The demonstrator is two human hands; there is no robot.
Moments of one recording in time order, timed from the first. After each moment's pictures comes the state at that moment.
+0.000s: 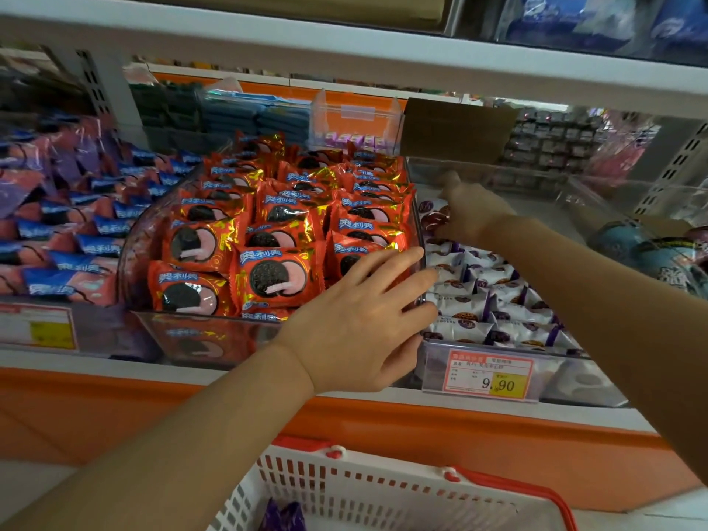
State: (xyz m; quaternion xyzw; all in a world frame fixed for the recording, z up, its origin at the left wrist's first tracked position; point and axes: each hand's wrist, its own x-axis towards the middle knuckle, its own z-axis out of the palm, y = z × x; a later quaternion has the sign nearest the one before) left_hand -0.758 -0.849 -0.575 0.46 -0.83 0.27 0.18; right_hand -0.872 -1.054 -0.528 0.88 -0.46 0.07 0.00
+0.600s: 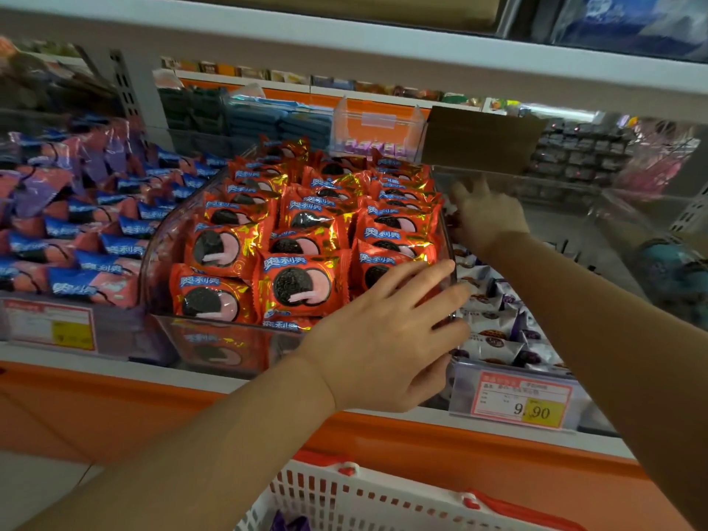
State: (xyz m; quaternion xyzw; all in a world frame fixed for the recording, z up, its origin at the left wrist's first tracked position) left_hand -0.757 -0.850 -0.576 0.45 -0.83 0.27 0.19; right_hand -0.854 -1.068 -0.547 0.87 -0.46 0.08 0.18
